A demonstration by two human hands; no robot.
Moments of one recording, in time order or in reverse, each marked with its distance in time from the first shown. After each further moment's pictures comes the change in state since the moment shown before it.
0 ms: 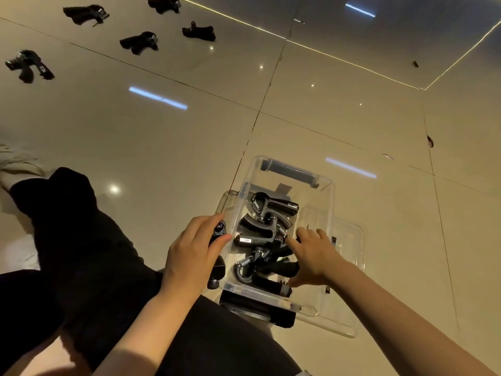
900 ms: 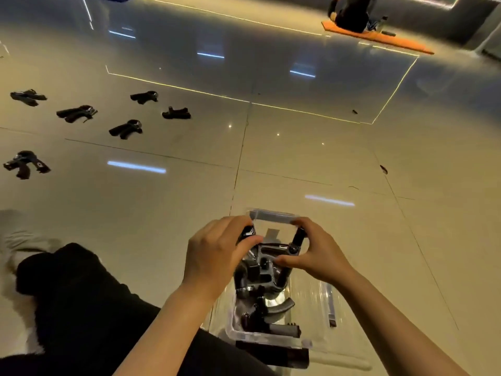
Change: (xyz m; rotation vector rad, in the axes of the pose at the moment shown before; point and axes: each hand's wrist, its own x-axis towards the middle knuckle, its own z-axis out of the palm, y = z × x) left_hand 0.084 0.054 -0.071 -0.057 0.131 0.439; right_hand -0.048 -0.008 -0.098 0.916 0.626 0.250
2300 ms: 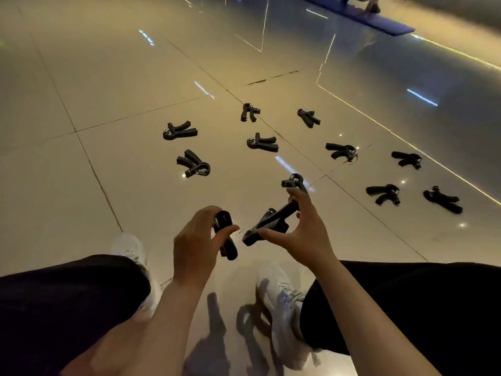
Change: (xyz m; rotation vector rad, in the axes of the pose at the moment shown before) left_hand -0.156 -0.529 -0.389 0.428 0.520 -0.767; right_hand 0.212 -0.607 0.422 0.223 -0.381 -0.595
